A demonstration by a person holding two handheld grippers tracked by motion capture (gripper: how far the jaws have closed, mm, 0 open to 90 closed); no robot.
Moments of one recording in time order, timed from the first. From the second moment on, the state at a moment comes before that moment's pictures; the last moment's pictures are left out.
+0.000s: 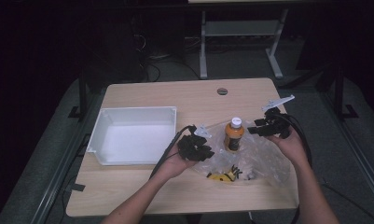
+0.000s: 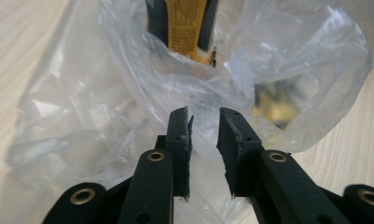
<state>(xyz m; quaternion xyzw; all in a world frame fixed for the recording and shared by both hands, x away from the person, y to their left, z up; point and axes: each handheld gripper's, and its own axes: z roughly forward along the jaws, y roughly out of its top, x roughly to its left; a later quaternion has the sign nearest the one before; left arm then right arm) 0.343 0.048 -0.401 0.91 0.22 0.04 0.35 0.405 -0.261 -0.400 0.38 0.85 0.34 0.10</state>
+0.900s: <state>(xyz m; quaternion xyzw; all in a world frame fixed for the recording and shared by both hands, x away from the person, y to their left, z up) 0.363 0.040 -0.368 0.91 0.17 0.04 0.37 0.326 -0.295 -0.388 0.38 0.81 0.42 0.11</state>
